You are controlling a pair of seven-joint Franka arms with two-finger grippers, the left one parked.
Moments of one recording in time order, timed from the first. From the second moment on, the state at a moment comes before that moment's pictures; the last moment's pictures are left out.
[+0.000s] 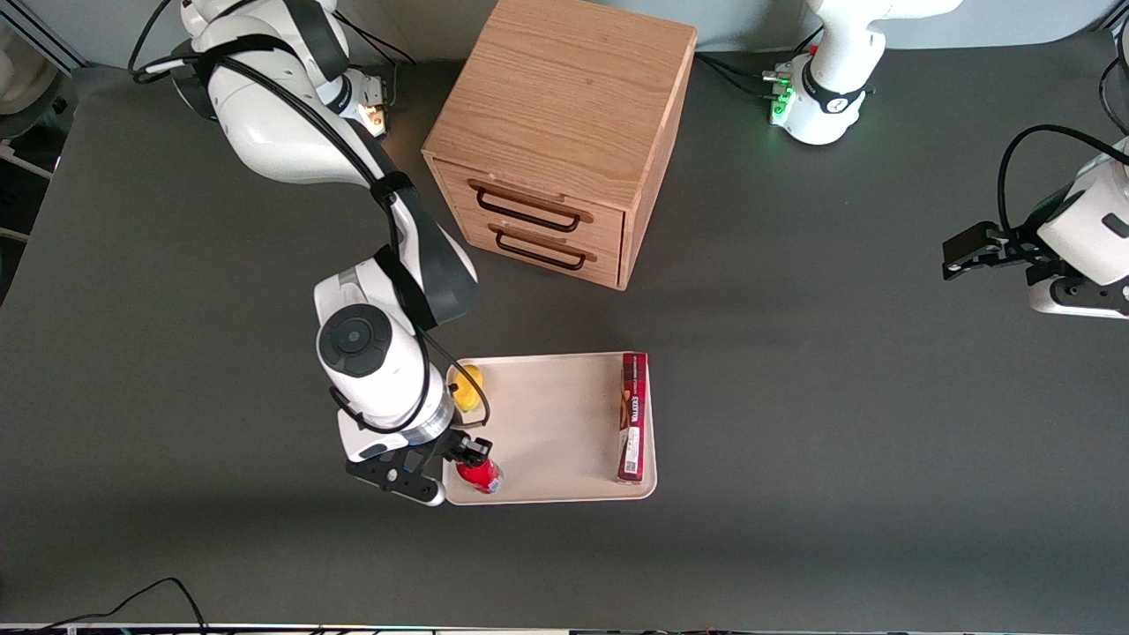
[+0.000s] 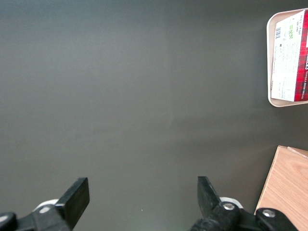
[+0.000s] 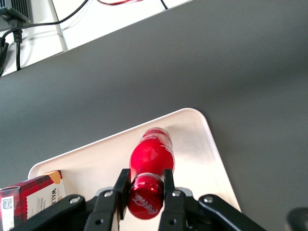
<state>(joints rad) 0.46 0.90 -0.01 -0.93 -0.04 2.04 0.82</state>
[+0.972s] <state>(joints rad) 0.47 0.94 -0.02 -0.91 -0.04 2.03 0.82</state>
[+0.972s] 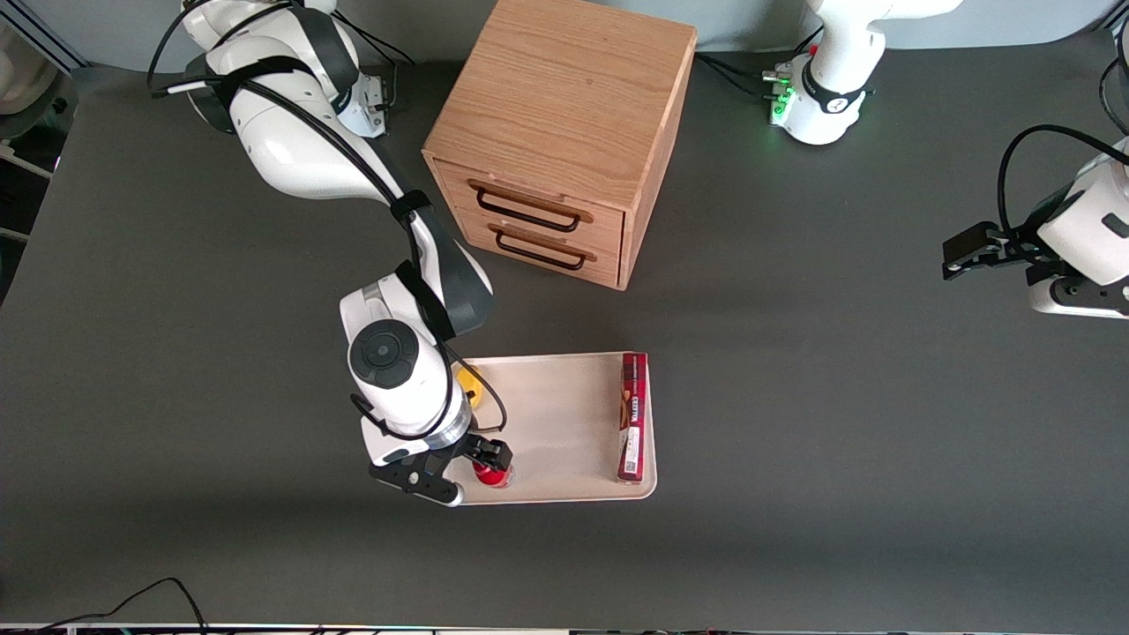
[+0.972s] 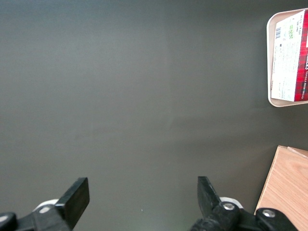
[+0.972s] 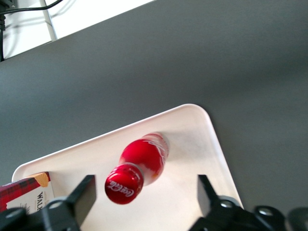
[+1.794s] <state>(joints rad) 0.31 0.27 -0.02 -1.52 -0.04 1.76 0.51</state>
